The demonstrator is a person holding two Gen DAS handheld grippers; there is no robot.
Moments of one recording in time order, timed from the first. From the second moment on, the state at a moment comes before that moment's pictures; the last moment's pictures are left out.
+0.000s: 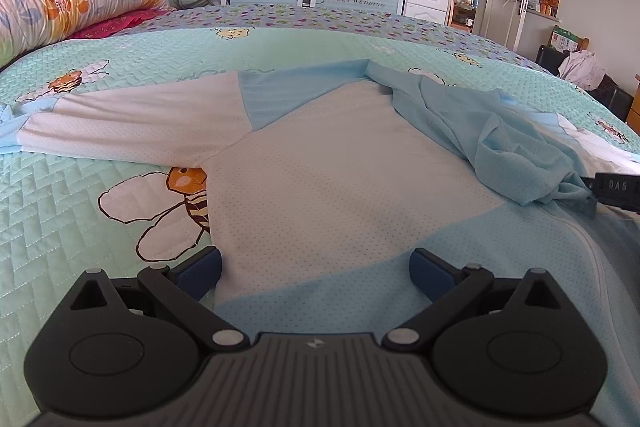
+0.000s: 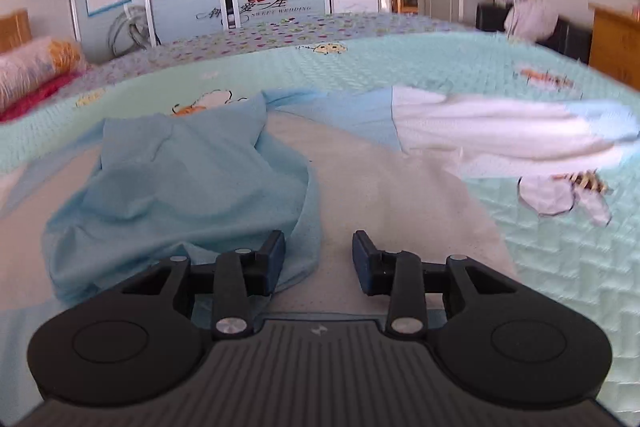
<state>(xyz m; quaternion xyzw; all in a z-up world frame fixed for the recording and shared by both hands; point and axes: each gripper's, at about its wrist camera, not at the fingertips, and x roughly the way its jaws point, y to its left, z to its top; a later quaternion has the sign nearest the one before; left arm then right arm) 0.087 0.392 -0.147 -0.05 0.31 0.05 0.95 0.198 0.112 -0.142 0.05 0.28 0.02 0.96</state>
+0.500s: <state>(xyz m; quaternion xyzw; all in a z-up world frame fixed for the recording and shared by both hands) 0.087 0.393 -0.148 -0.06 0.31 0.05 0.95 0.352 0.079 -0.131 0.03 0.32 0.01 0.95</state>
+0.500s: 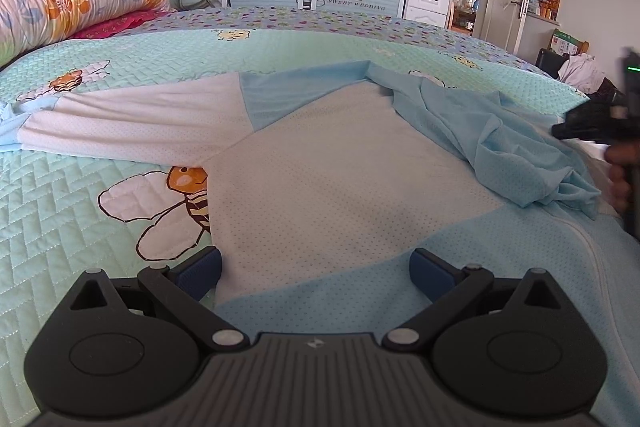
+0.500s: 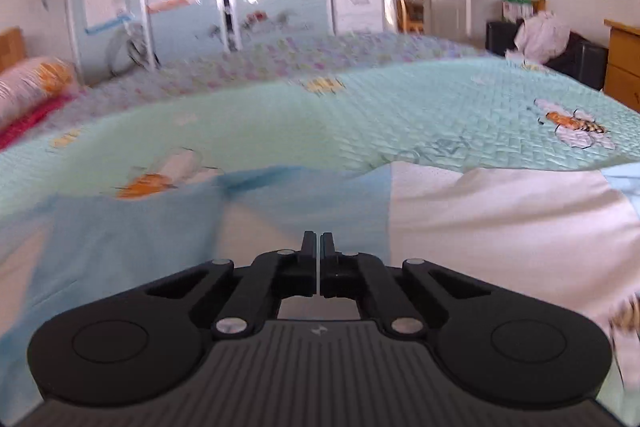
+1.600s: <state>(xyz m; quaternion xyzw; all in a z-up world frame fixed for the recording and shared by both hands) 0.086 0.396 -0.149 -0.06 0.31 0.05 0.95 0.294 -0.034 -0.114 0.08 0.35 -0.04 0.93</state>
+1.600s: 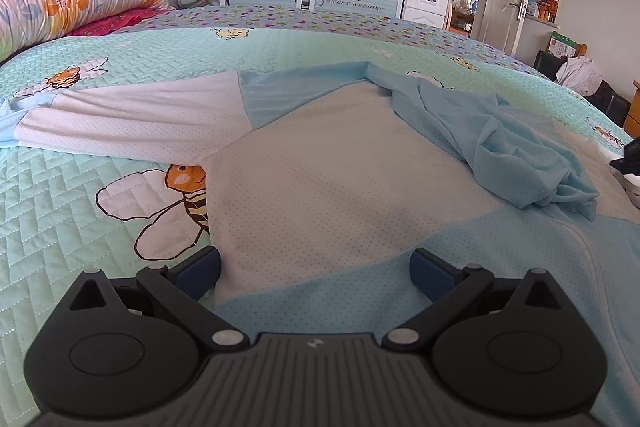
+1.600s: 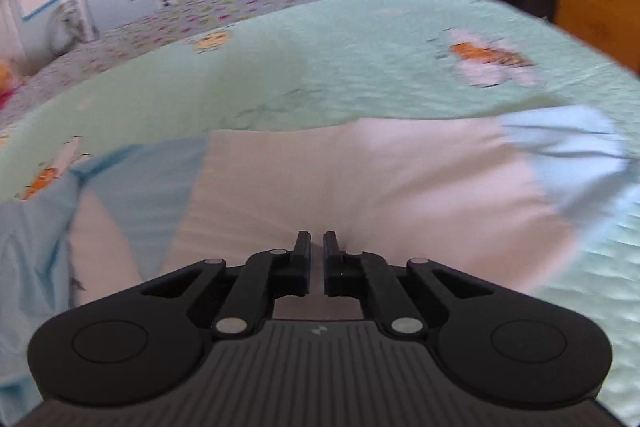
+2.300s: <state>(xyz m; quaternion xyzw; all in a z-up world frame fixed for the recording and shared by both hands) 0.071 0.407 -0.124 -0.10 0.26 0.04 0.96 0.157 0.134 -0.142 -0.06 0.28 0.01 0.96</state>
